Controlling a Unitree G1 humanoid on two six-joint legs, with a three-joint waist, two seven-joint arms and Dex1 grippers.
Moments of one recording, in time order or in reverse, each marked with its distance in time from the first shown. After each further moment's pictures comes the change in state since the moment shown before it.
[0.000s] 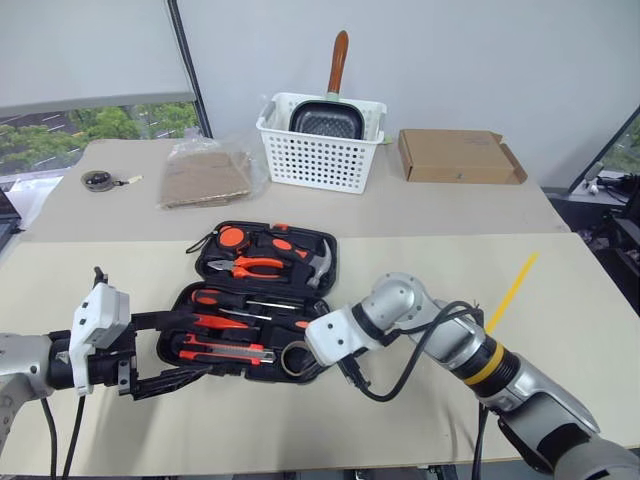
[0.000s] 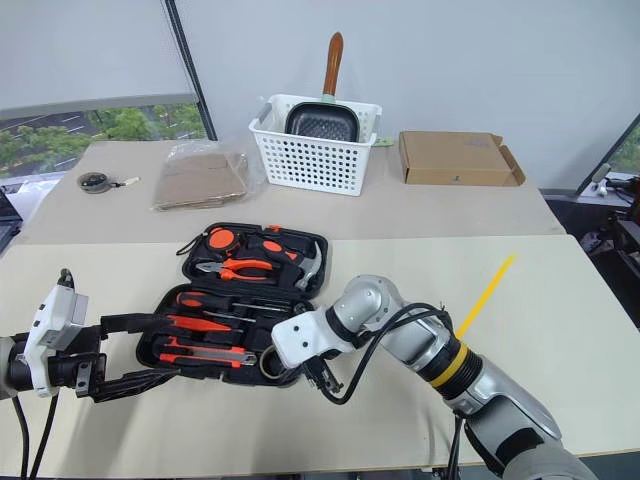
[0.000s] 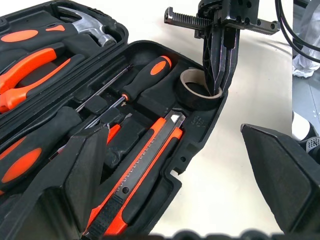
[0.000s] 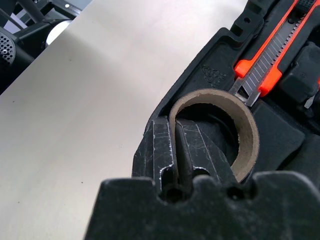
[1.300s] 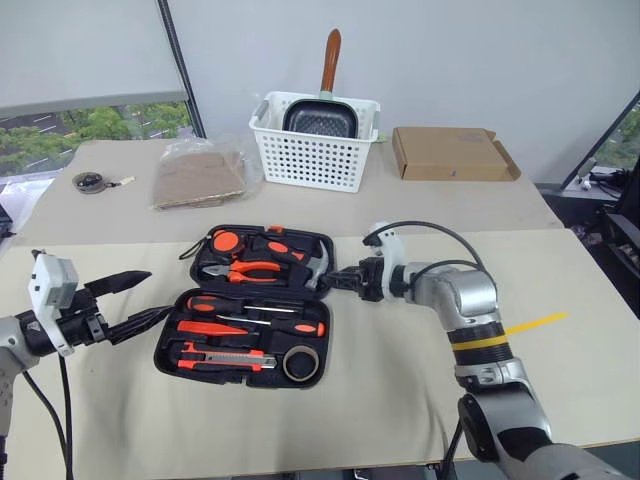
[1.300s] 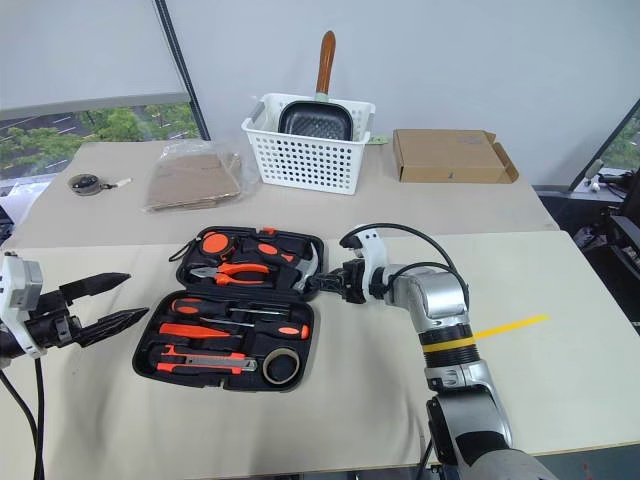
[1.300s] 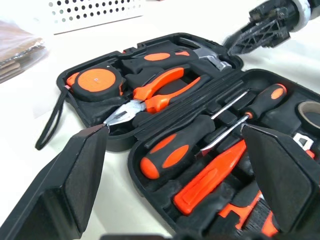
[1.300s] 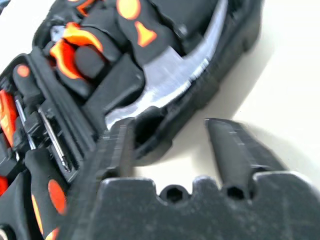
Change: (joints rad) left arm -0.271 -0.089 -0.011 0.482 0.107 -0.198 0.001; right arm 0.000 0.262 -0.667 0.309 0.350 0.883 -0.707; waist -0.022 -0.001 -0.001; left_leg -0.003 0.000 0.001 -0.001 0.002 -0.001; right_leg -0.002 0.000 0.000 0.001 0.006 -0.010
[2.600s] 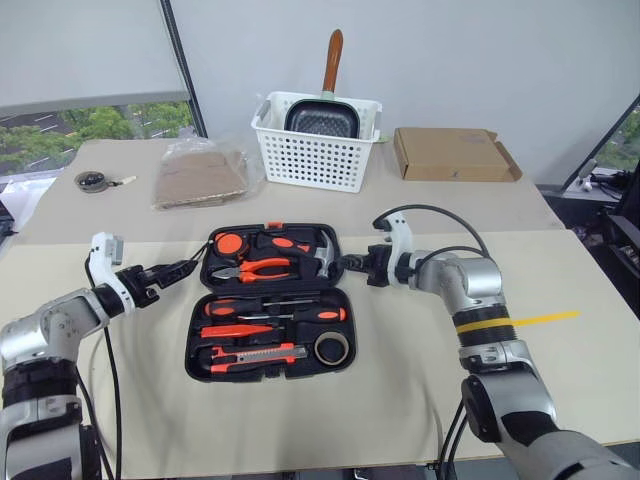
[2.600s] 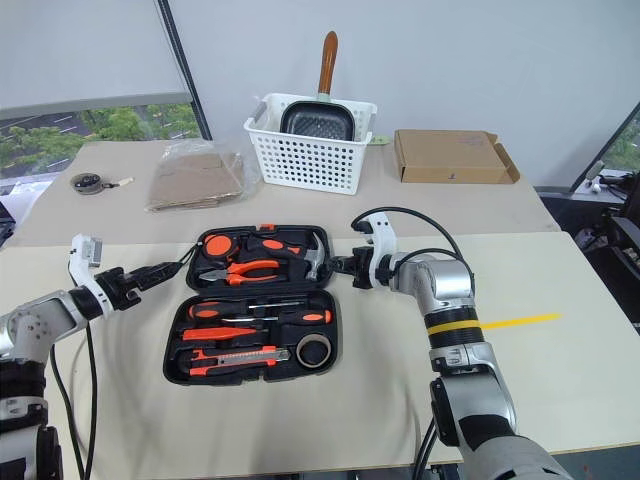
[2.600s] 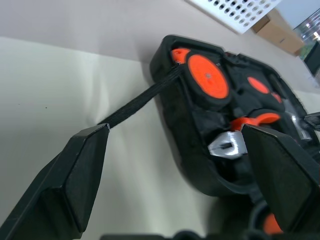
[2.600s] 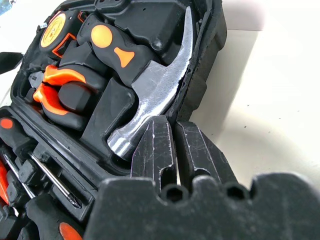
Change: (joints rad) left arm -0.507 -0.149 -0.170 0.465 0.018 0.504 0.379; right arm -0.086 -0.048 -0.023 0.167 0.042 -0.096 -0.064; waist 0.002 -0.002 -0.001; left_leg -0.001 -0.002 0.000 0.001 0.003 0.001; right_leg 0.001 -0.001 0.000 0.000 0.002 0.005
